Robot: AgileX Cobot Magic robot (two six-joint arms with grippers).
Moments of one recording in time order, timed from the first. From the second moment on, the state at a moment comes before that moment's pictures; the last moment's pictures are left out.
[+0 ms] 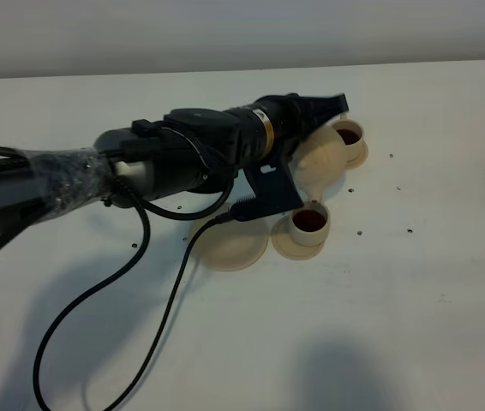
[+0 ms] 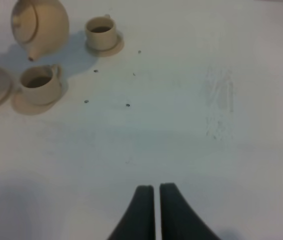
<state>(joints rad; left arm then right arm) -0.71 2.03 -1.37 1.31 0.05 1.05 0.11 -0.01 -0.52 0.10 1.12 -0.12</state>
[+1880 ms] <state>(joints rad) -0.66 2.17 -1.93 0.17 0.98 0.99 0.11 -0.01 -0.52 0.10 1.12 -0.12</state>
